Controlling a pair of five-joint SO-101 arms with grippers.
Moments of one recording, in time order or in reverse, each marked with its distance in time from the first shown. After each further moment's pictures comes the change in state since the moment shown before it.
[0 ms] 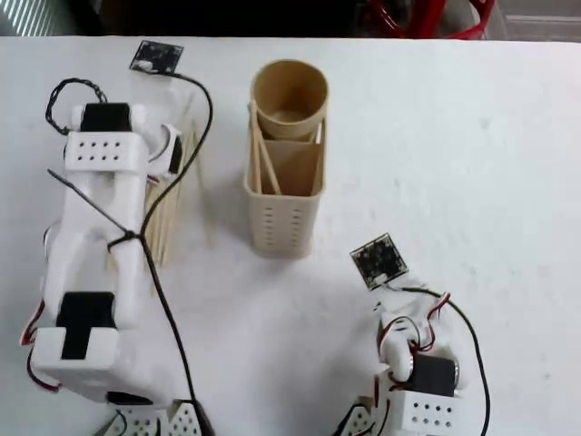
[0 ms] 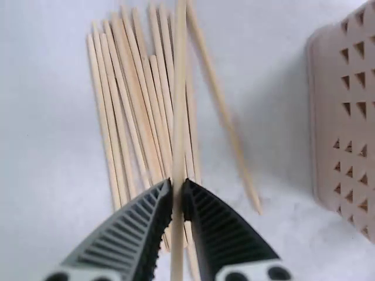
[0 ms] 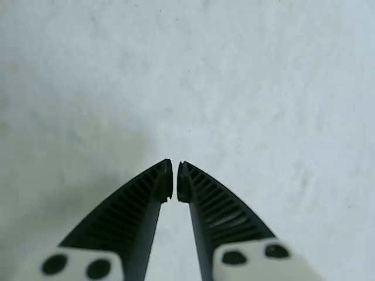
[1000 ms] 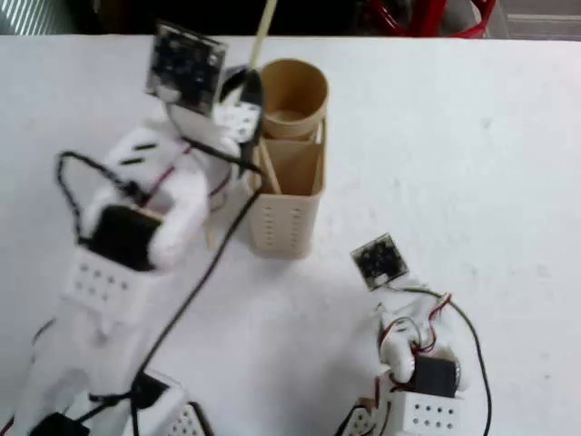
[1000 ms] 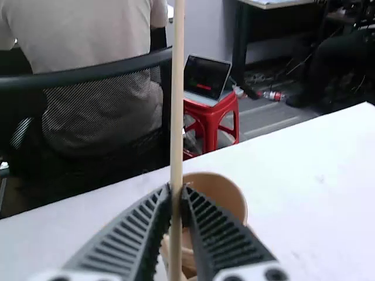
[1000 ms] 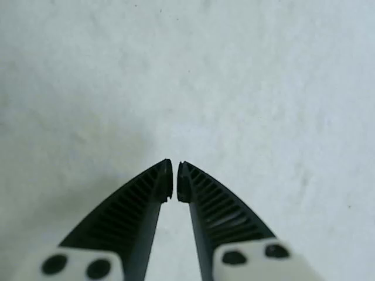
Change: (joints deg) left arm 24.7 -39.7 23.6 -42.7 8.0; right arm 0.0 0.0 0.0 0.0 0.0
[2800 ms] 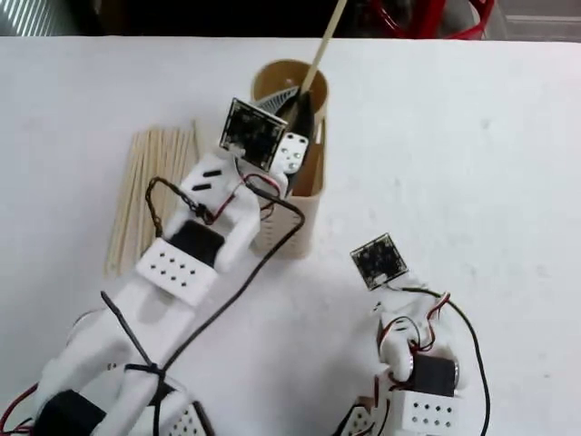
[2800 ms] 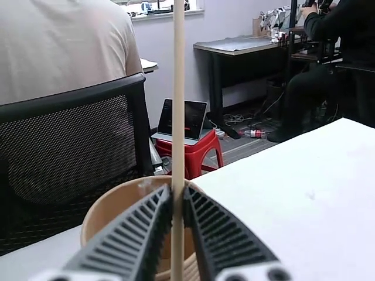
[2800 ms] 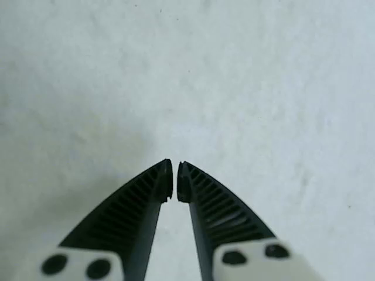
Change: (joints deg) left arm 5.5 6.3 25.1 -39.9 -3.3; right arm 0.0 0.0 0.0 0.0 0.0
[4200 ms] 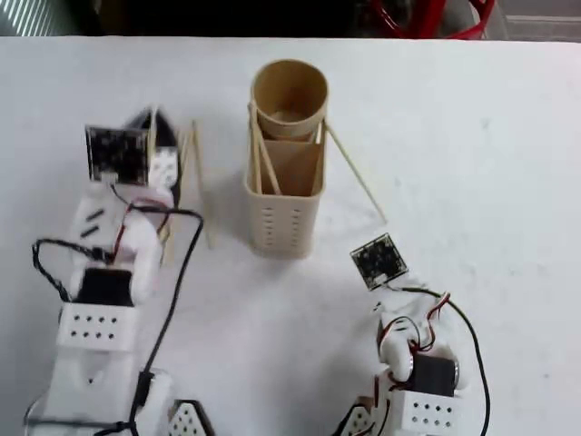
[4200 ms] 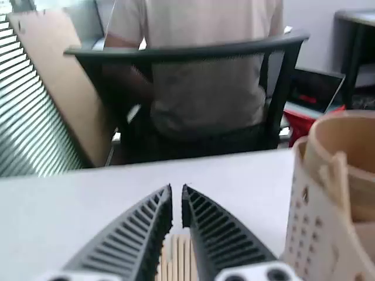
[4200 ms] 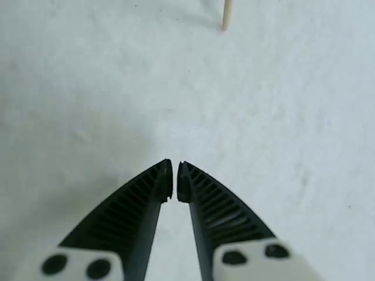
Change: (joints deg) left arm -27.3 -26.3 21.7 14.3 0.0; right arm -0.1 0.0 0.0 0.0 0.0
